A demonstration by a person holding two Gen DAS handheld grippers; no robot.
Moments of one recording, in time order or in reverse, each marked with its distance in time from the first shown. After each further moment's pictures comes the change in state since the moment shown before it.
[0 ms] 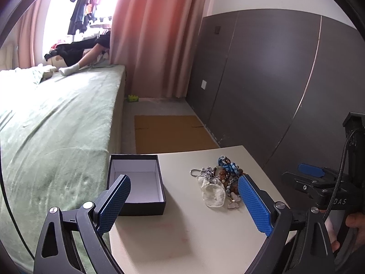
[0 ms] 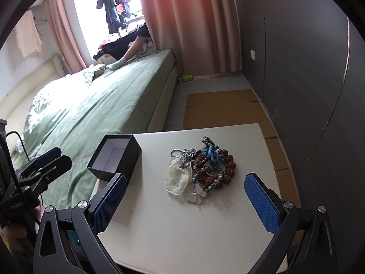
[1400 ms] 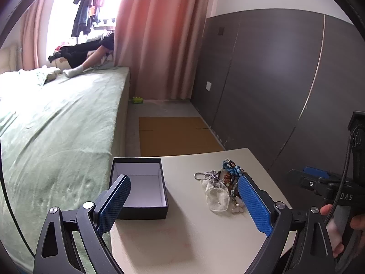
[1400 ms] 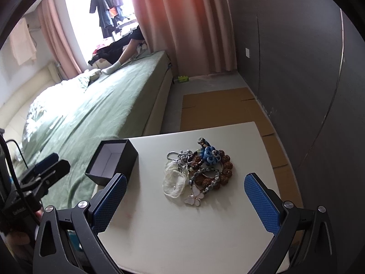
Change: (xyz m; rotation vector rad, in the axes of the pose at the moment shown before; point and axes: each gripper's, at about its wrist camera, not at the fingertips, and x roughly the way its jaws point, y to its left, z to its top) left arm 0.001 0.009 0.000 -0.006 -0.017 0.030; right arm 0.000 -0.009 0.003 0.058 -0.007 -0.004
